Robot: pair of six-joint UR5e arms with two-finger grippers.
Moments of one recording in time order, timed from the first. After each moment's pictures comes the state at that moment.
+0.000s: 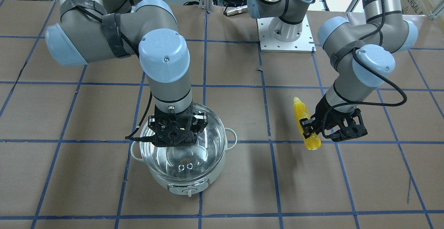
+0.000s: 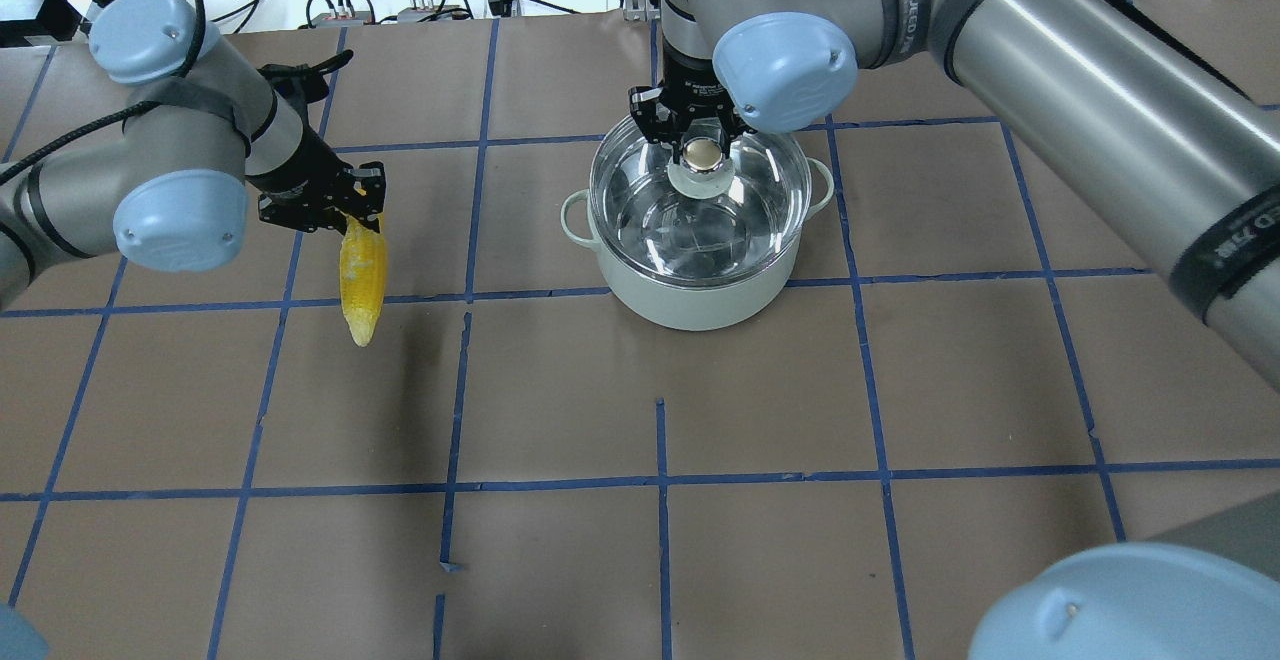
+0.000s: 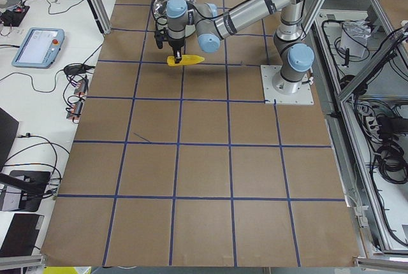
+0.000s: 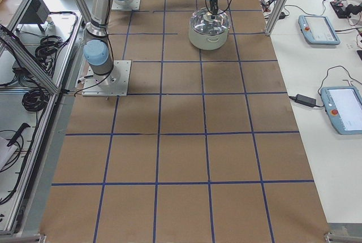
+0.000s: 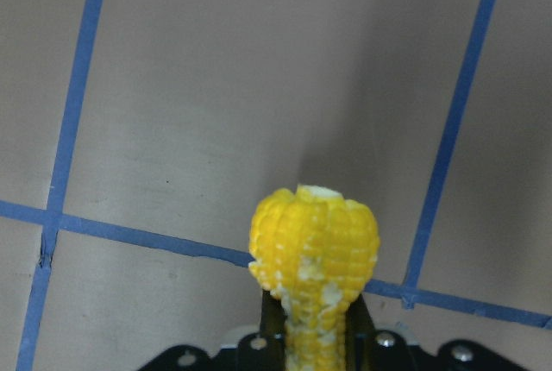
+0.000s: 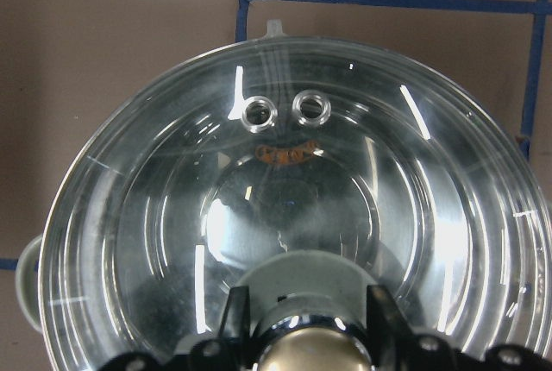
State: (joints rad) left arm -1.39 -1.80 -1.79 -1.06 1.50 -0.05; right arm 1.86 -1.15 1.34 -1.82 -1.58 0.22
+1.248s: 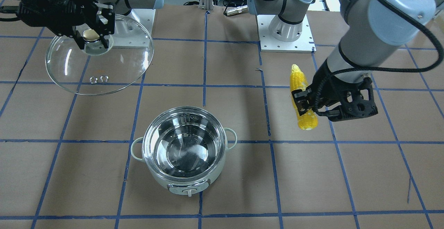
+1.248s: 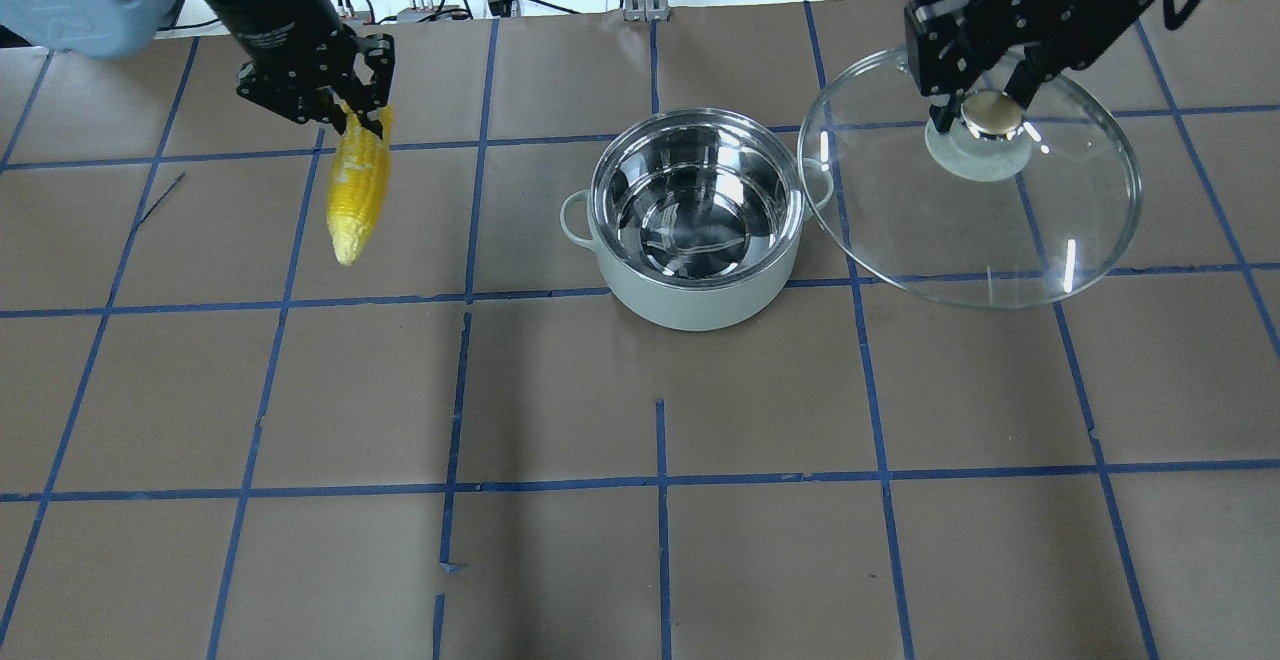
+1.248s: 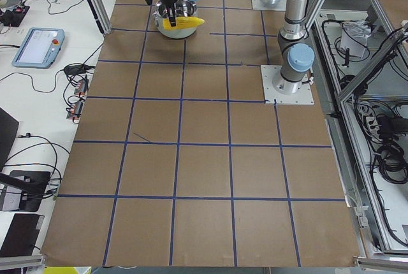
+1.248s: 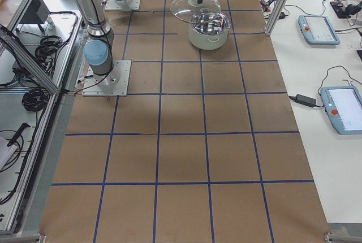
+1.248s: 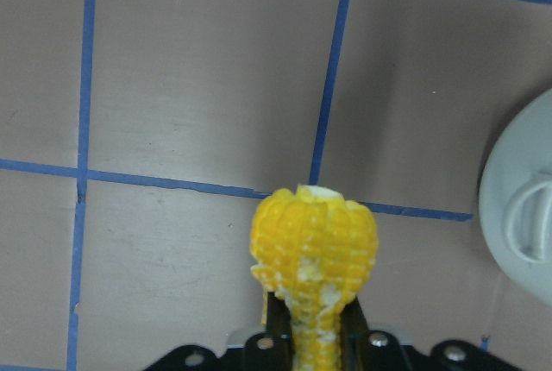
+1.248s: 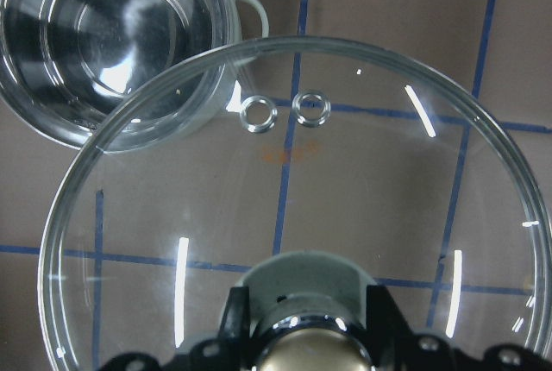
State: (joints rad) left arm -1.59 -1.82 -1.36 -1.56 1.55 -0.20; right arm 1.60 -1.59 1.42 -1.38 -1.60 -0.09
